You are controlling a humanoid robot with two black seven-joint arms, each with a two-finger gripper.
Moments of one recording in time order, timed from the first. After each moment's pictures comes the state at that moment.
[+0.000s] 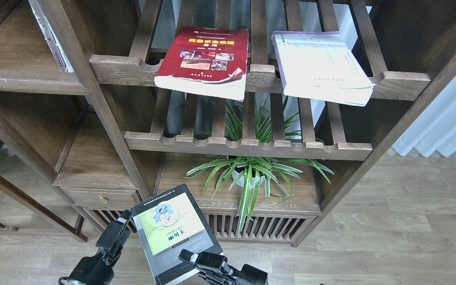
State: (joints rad) left arm 0.20 0.17 -0.92 -1.19 -0.15 -0.49 -0.13; right arm -0.06 0.01 0.66 1.07 0.26 0.58 -0.37
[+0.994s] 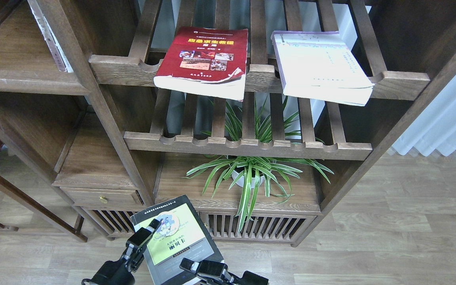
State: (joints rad) left arm 0.18 0.23 -0.80 -1.19 -0.16 -0.49 -0.12; right arm -0.07 0.02 0.67 1.04 0.25 0.58 -0.39
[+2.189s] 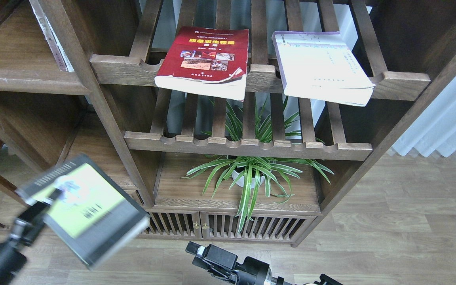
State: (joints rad) left arm 0.46 0.76 -1.43 -1.60 -0.26 -0.49 -0.12; right arm -0.01 0.02 0.70 1.02 0.17 0.58 -0.37
